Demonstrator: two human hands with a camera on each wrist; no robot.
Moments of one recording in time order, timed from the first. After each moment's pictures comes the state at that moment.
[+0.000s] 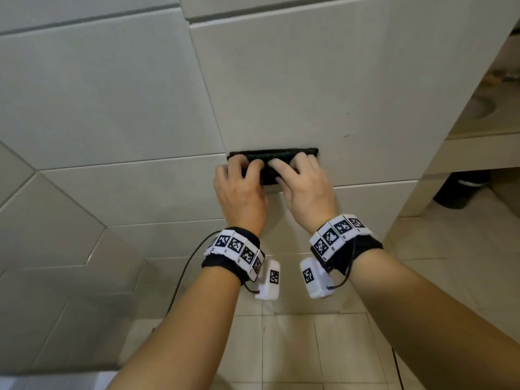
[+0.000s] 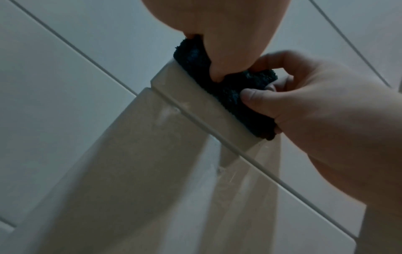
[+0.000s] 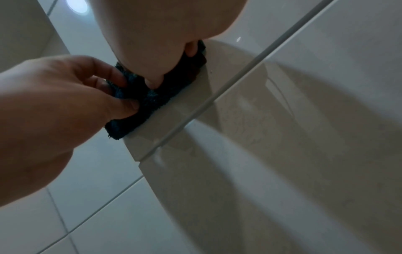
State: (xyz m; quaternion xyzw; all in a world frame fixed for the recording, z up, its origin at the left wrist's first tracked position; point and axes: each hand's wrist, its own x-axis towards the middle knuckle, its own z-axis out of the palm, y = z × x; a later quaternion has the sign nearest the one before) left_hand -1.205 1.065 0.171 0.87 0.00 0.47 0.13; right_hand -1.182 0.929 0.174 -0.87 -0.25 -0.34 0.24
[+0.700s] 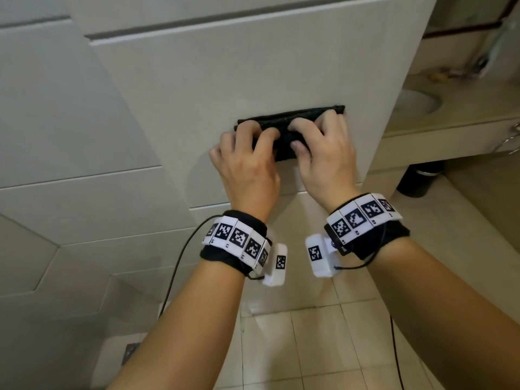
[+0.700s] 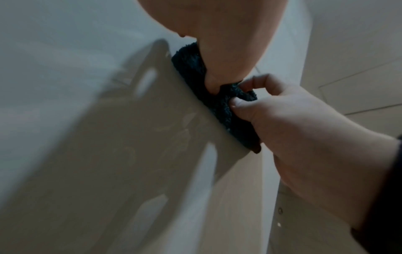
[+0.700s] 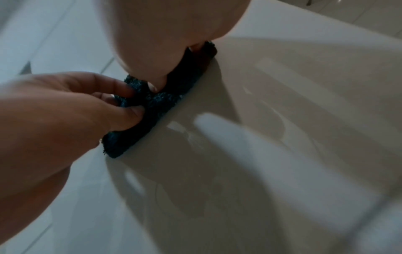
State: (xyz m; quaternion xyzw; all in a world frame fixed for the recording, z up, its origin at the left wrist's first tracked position) left_hand -1.180 0.953 0.234 0.85 -0.06 0.49 0.16; right_hand -1.164 0.821 0.239 -0.86 -0.16 -0.41 0.27
